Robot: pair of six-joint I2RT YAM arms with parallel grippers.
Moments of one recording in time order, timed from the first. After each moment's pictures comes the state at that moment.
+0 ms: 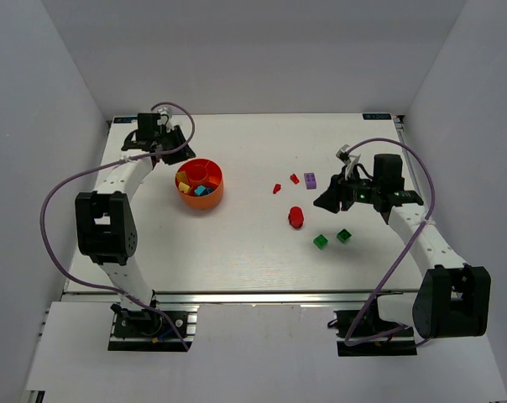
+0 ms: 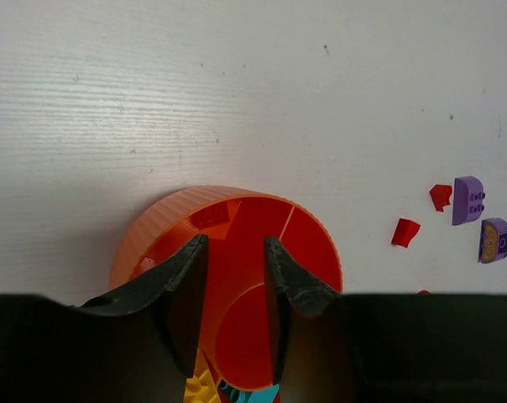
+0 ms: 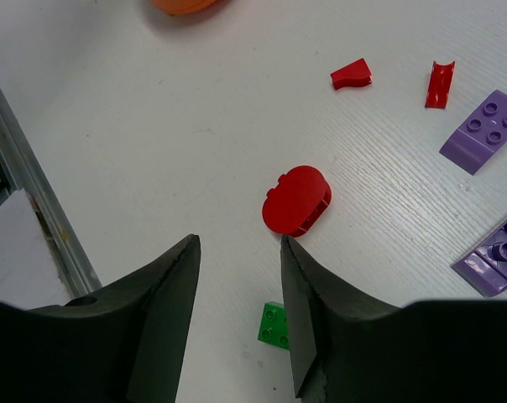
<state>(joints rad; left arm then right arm) -0.06 1.81 1.42 -0.35 0.30 -0.37 0.10 1.24 0.87 -0.32 -0.88 -0.19</state>
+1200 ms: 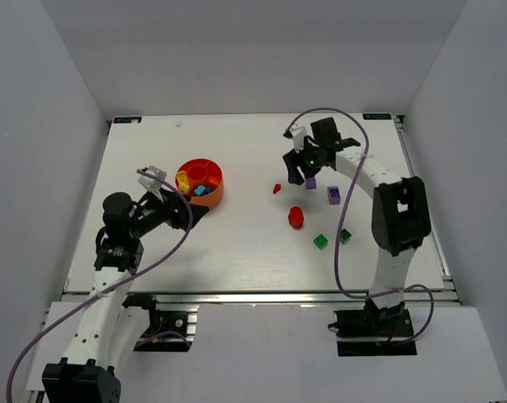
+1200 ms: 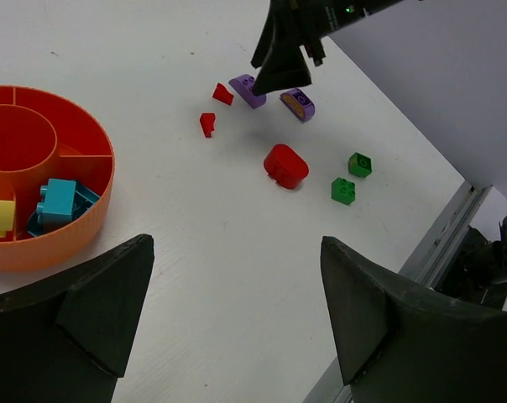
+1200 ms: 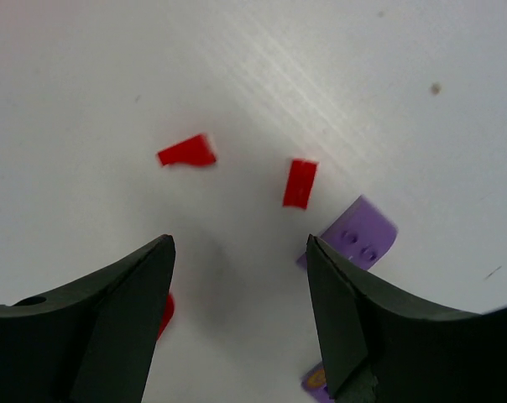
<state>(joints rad) -0.06 0.72 0.57 0.00 0.75 -0.27 0.35 1.90 1.47 -0.51 -0.38 -0.36</state>
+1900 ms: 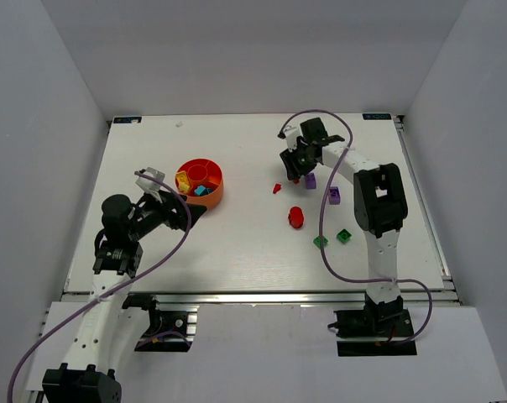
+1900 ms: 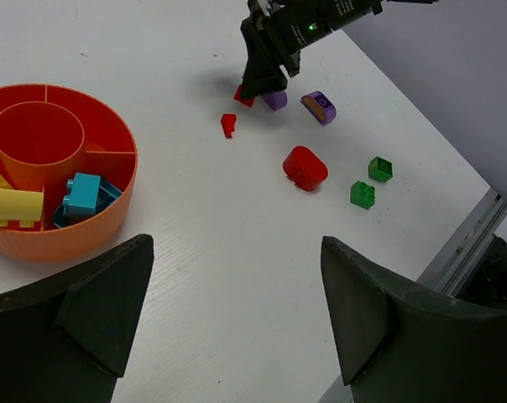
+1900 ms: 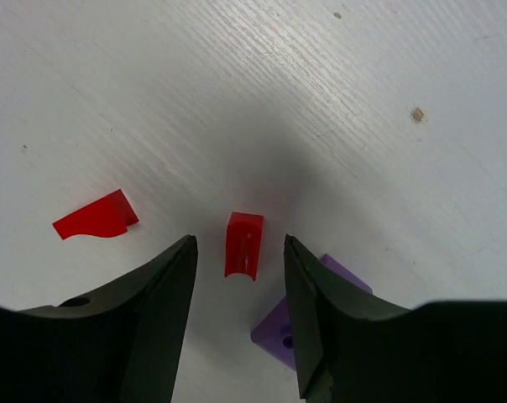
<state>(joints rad) -0.06 0.69 0.57 -0.04 0.69 -0.24 0.35 2.18 1.71 -0.52 -0.28 -0.35</state>
